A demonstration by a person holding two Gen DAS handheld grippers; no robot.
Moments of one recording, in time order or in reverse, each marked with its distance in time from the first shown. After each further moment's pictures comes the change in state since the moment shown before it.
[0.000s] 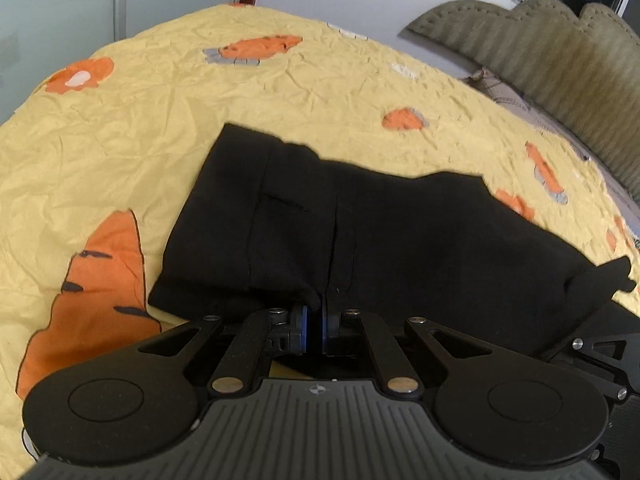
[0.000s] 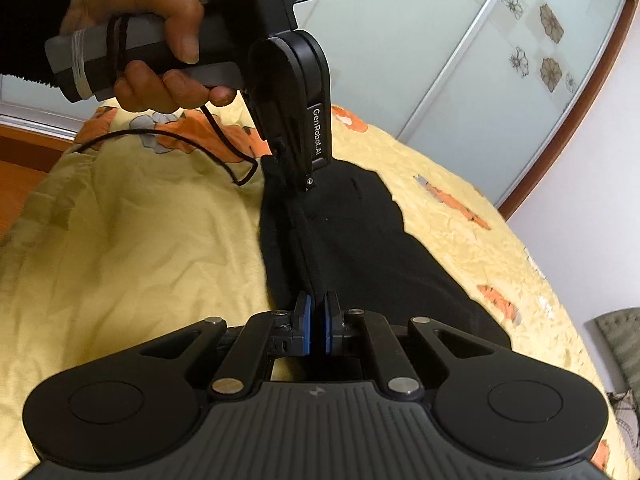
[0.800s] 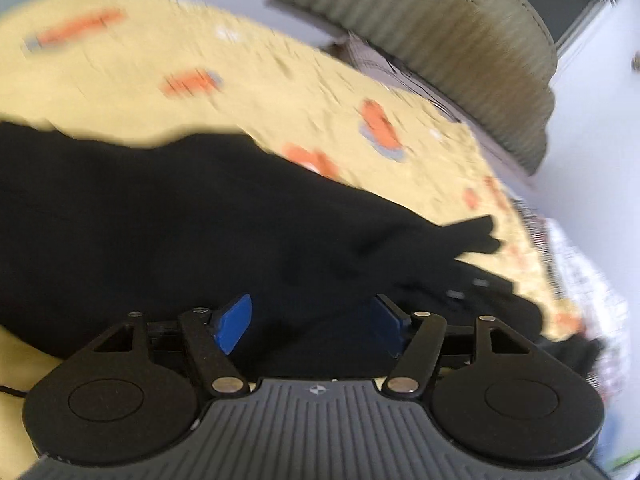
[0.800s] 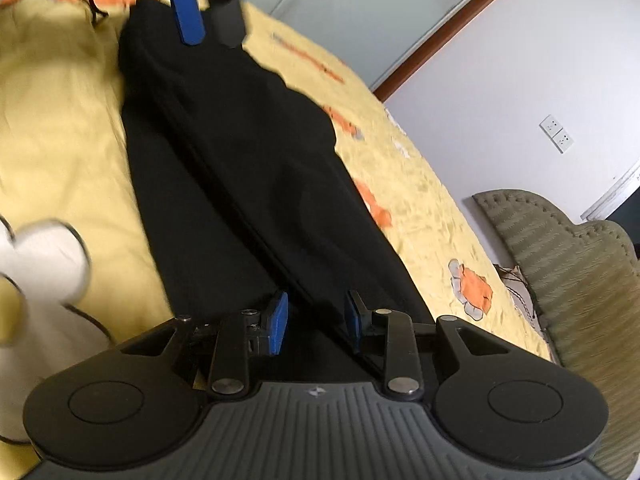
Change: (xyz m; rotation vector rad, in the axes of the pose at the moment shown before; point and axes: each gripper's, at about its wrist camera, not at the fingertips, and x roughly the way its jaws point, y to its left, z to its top) left arm -0.004 -0.139 -0.009 0.043 0.109 -0.408; right arm -0.086 -0.032 -0.119 0.051 0.317 -0.393
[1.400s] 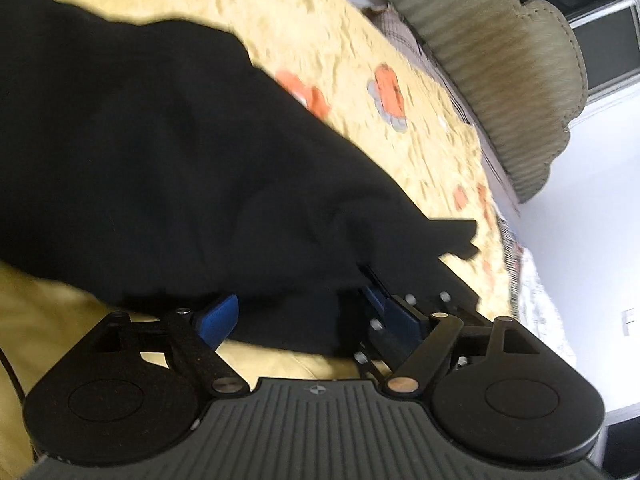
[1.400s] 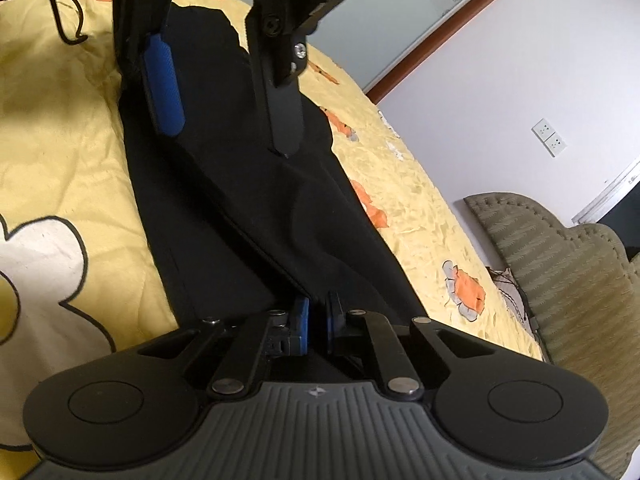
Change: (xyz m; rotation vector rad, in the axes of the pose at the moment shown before) left arm 0.042 -0.006 -0.016 -0.274 0.127 -0.080; right arm -0.010 0.006 0.001 0.007 -0.016 -0.031
